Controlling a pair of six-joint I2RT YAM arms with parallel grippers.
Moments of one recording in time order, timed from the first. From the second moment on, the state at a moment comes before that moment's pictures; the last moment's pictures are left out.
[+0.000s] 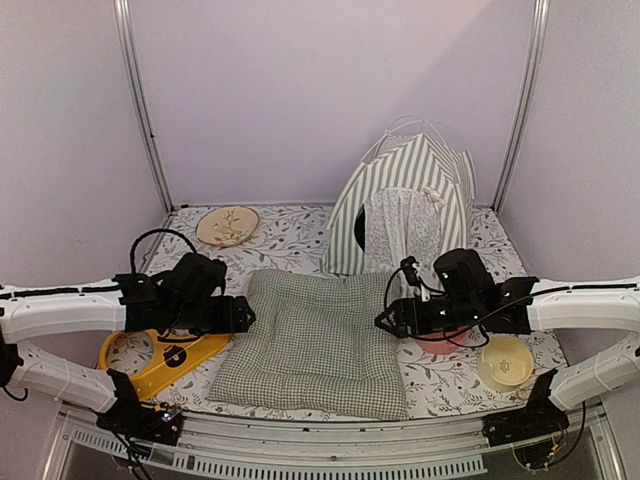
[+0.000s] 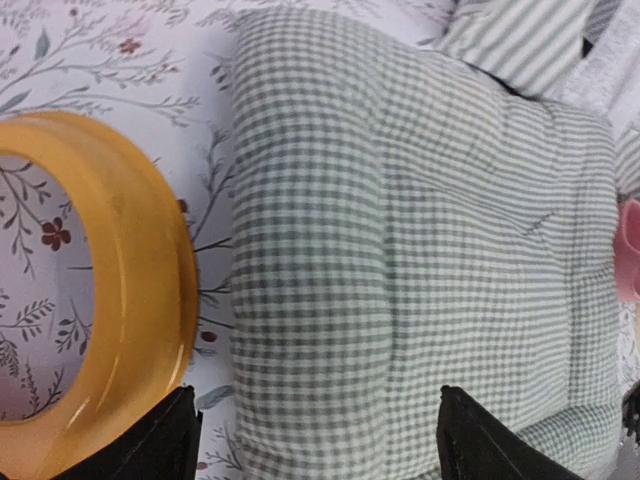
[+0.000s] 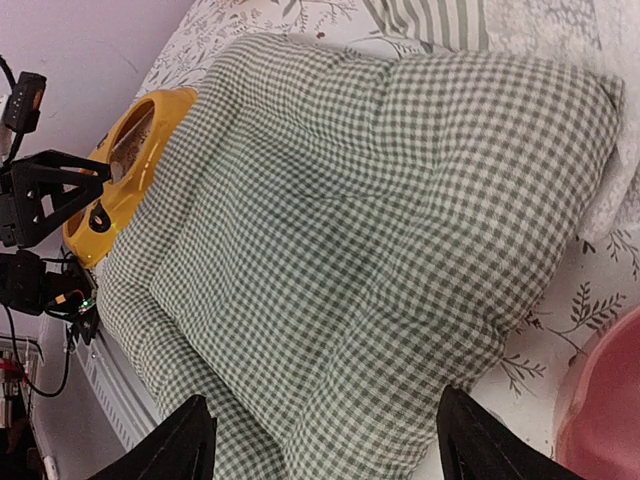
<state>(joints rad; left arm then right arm) -0.89 1.15 0.69 -0.42 -0.21 -0.81 0.88 1.24 0.69 -0.13 -0.14 0.61</state>
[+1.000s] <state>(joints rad) -0.88 1.38 0.80 -0.04 0.15 -0.58 0.98 1.53 0.91 0.03 -0.21 0.76</state>
